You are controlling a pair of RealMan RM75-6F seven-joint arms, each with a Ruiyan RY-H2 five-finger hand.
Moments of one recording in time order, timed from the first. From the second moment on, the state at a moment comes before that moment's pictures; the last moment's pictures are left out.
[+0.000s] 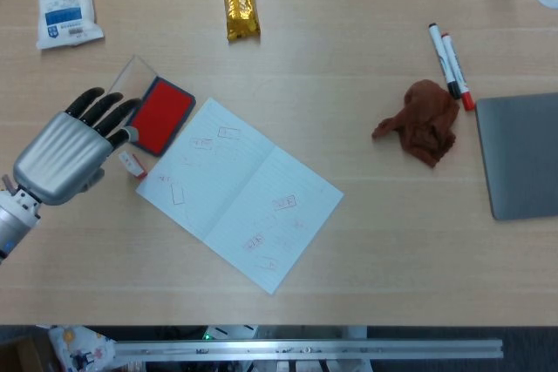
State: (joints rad) left arm -0.44 -1.12 0.00 -1.51 1.81 1.15 0.10; right arm 0.11 -1.00 0.10 -1.60 -1.49 1.46 0.09
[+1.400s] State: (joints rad) left arm -0.56 -1.40 0.13 -1.04 1.82 1.13 -0.05; right arm 0.11 -0.99 0.10 -1.67 -1.47 1.45 -0.01
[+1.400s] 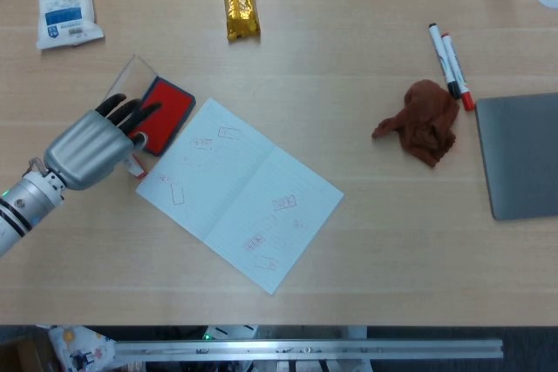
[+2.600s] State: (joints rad) left arm -0.59 -1.48 0.16 -0.98 1.77 1.09 -0.09; right arm 0.11 -1.00 0.09 -1.67 -1.46 1.45 -0.01
